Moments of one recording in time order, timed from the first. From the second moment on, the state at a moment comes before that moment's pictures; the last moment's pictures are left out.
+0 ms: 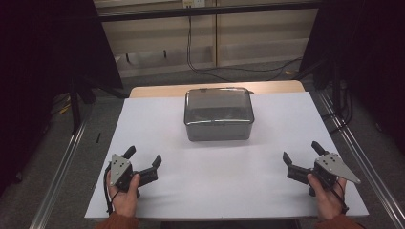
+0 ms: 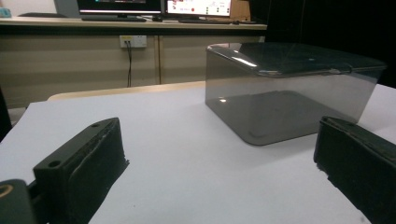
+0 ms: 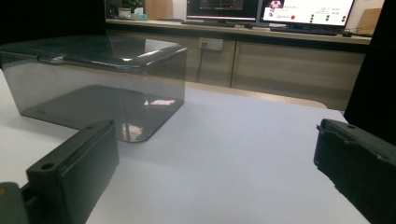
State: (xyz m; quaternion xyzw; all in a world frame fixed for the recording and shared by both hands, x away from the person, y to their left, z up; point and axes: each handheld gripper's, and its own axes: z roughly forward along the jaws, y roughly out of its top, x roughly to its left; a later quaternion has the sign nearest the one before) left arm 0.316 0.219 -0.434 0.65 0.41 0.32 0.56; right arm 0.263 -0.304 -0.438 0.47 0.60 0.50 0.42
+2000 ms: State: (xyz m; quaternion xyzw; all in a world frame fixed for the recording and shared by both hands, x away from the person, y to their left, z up) left arm 0.319 0.215 -0.435 0.66 0.40 0.29 0.57; right arm 0.300 -0.232 -0.428 0.38 0.67 0.55 0.33
